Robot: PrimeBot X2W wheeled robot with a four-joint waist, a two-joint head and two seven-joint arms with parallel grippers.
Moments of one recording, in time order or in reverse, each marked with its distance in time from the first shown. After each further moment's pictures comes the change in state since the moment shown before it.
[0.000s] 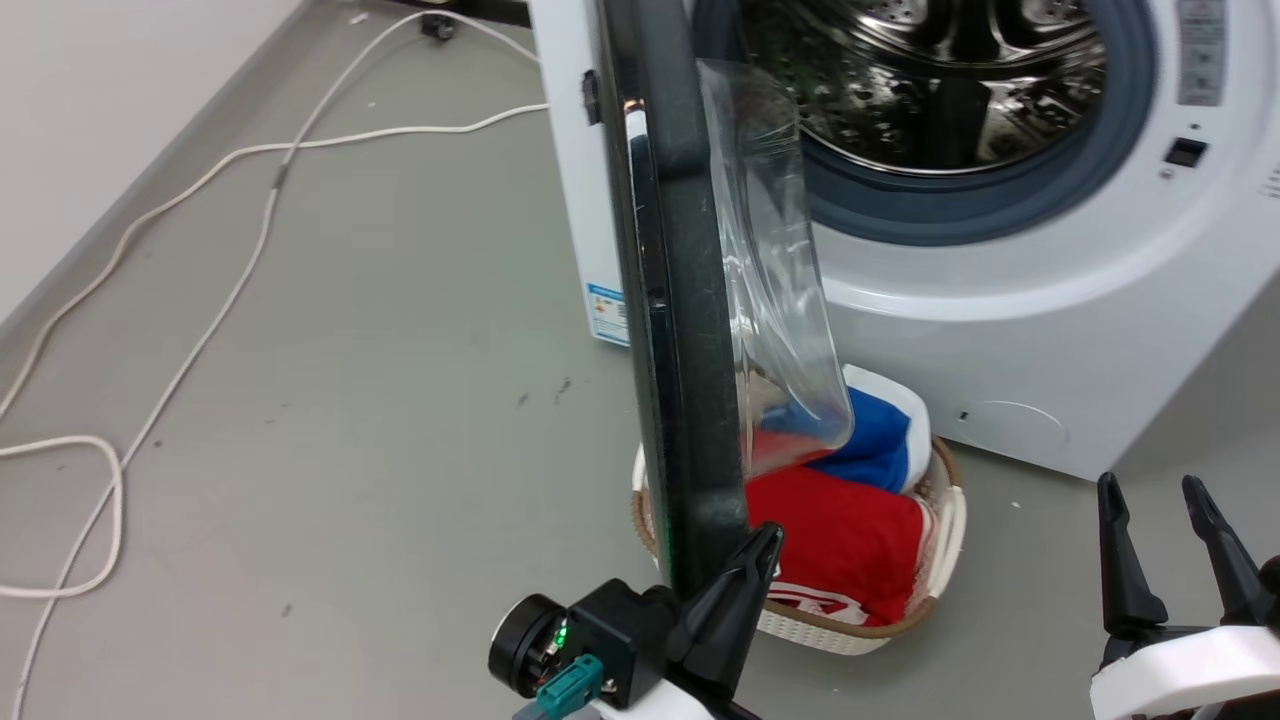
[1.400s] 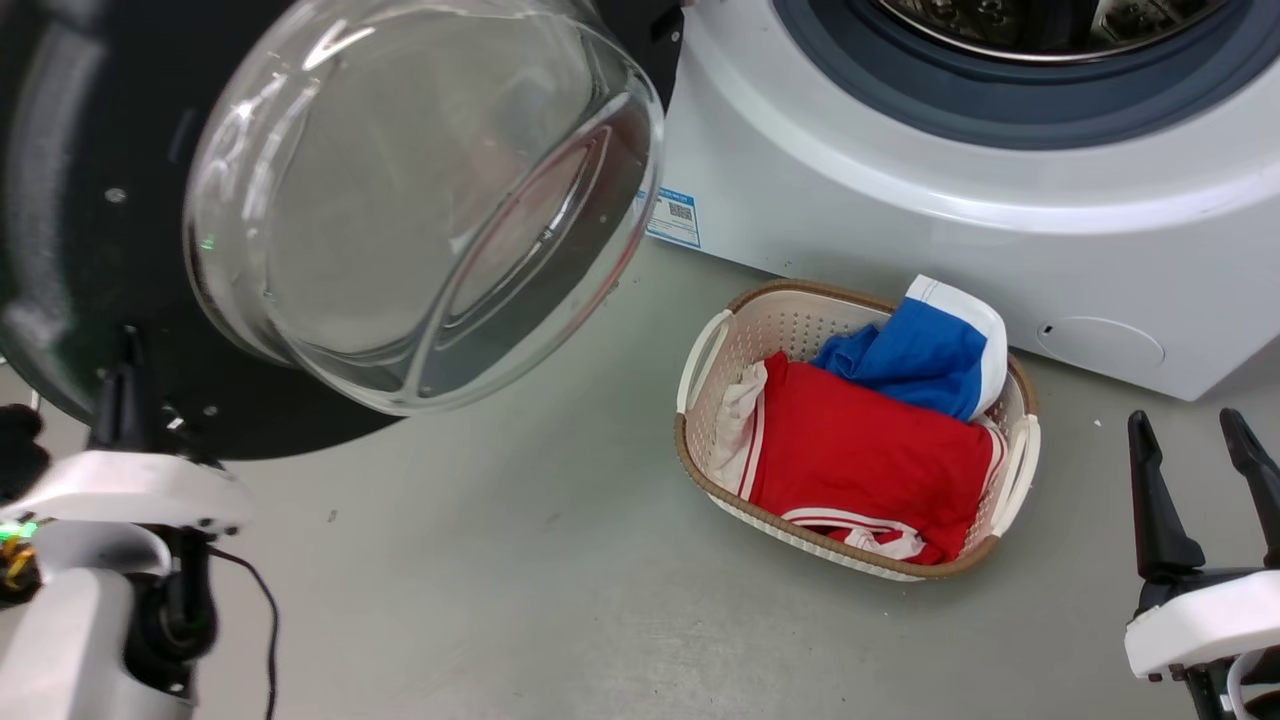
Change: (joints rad) left arm -0.145 0.260 0.646 0.321 -0.306 0.038 -0.172; right arm -0.058 -0.063 0.003 -0.079 -0.003 0.000 0.072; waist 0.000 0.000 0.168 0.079
